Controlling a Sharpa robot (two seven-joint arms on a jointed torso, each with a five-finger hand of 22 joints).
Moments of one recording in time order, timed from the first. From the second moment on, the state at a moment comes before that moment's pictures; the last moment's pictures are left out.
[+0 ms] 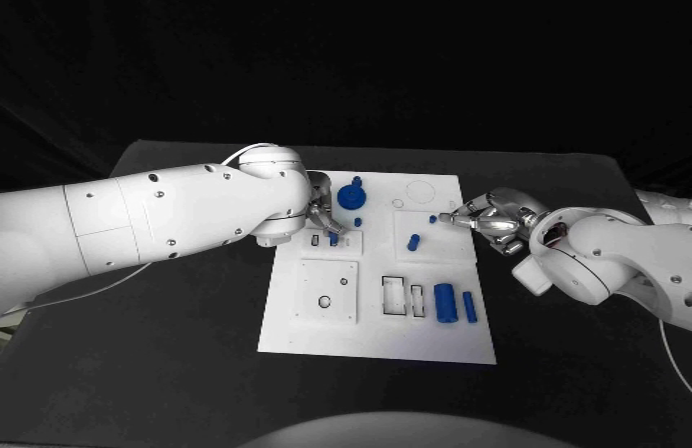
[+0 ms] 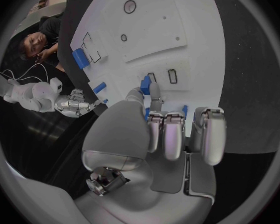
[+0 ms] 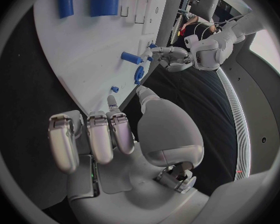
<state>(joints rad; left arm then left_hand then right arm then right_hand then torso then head) 1.42 -0.53 -0.21 1.42 -1.10 0.10 -0.70 1.38 0.04 -0.04 0.29 0.42 1.11 0.02 0.21 0.98 1.46 -0.03 1.57 1.31 1.47 -0.07 1.57 1.31 0.01 1.46 0.08 1.57 1.31 1.27 -1.05 -0.20 1.68 -0.69 -0.38 -0.20 1.12 -0.01 0.07 0.21 0.35 0.79 0.19 0.15 0.25 1.47 0.12 1.57 1.31 1.46 0.06 1.57 1.31 0.01 1.46 0.16 1.57 1.31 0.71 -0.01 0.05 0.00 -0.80</state>
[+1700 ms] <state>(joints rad) 1.41 -0.57 -0.21 1.51 -1.24 0.02 -0.70 1.37 0.06 -0.02 0.30 0.43 1.11 0.02 0.20 0.98 1.47 -0.03 1.57 1.31 1.47 -0.07 1.57 1.31 0.01 1.47 0.08 1.57 1.31 1.27 -1.05 -0.20 1.68 -0.69 -0.38 -0.20 1.11 0.00 0.07 0.21 0.35 0.79 0.19 0.15 0.25 1.47 0.12 1.57 1.31 1.46 0.06 1.57 1.31 0.01 1.46 0.16 1.57 1.31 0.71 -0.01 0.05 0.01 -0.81</state>
